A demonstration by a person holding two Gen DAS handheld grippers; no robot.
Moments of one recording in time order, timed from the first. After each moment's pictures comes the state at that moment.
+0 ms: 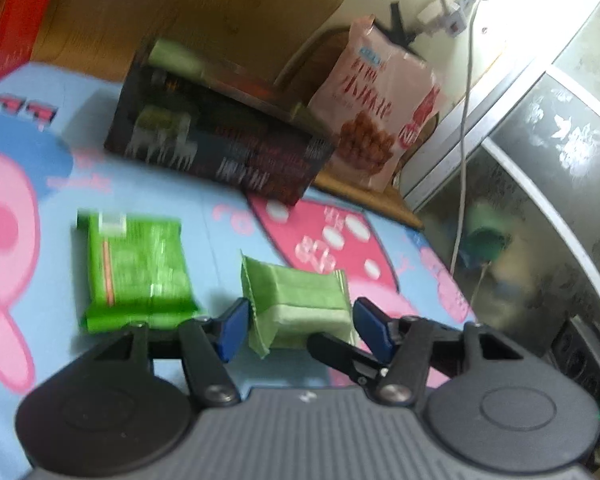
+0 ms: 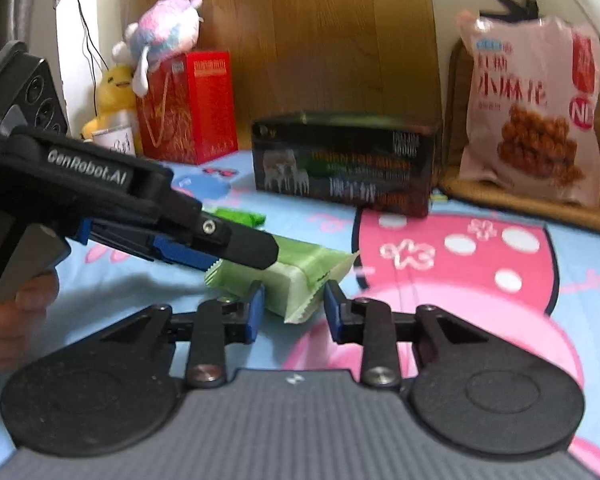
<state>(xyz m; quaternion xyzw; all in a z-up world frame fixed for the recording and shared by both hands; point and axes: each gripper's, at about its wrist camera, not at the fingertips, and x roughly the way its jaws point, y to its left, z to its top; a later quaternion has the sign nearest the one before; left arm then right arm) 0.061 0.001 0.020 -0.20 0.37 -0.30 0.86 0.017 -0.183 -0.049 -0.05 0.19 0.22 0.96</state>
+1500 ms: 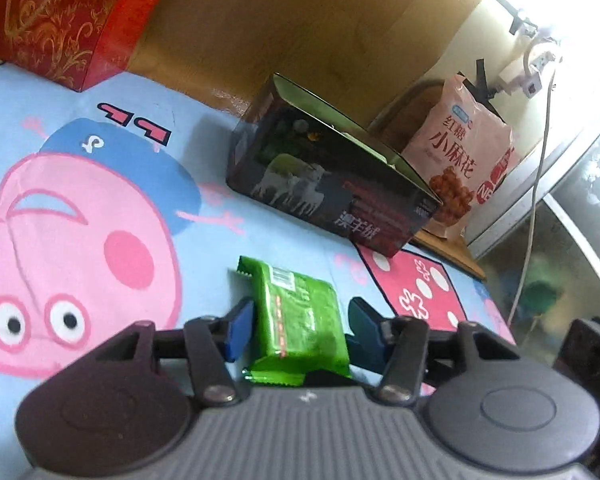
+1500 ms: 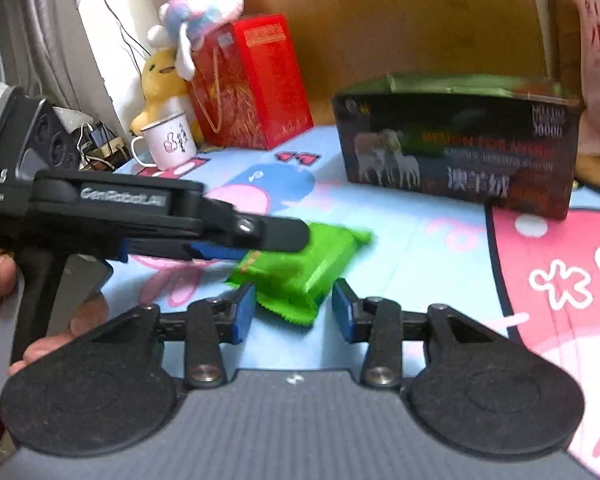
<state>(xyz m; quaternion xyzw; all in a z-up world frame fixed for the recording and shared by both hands) 0.078 0.062 0.001 -0.23 0.36 -0.20 0.88 0.077 -0.124 -0.048 0.00 0.27 0.33 0.90</state>
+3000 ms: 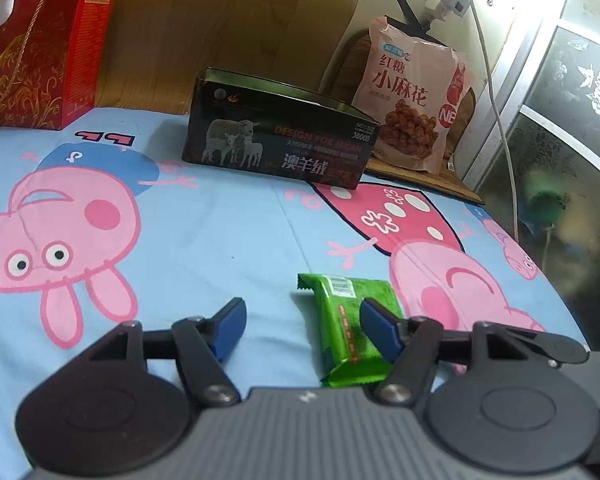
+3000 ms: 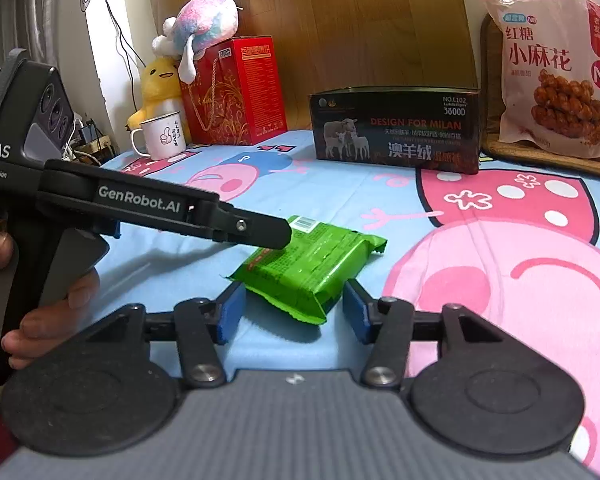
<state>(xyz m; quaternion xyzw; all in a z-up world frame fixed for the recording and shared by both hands) 0.001 0.012 0.009 -0.10 0.35 -0.21 0.91 -0.016 -0.168 -0.066 -0.01 0.22 0.28 0.94</state>
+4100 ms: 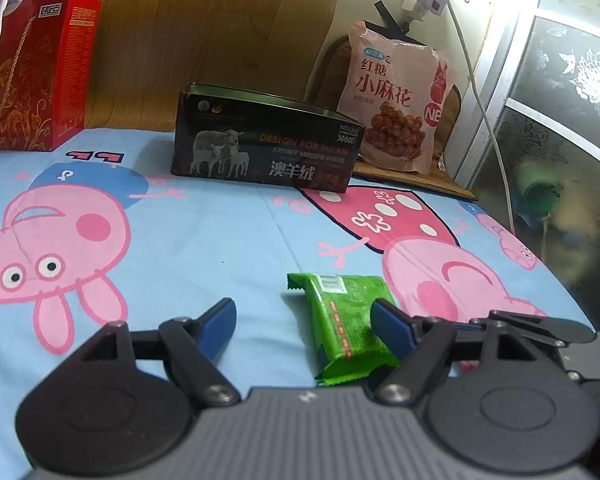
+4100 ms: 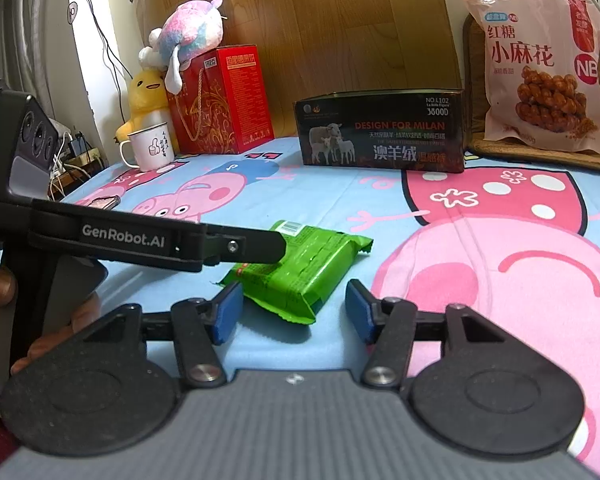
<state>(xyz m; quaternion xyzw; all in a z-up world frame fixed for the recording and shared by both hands) -0.007 0.008 0.004 -0.07 0.32 -0.22 0.92 -0.020 -0.171 -0.065 0.01 0.21 0.25 0.94</state>
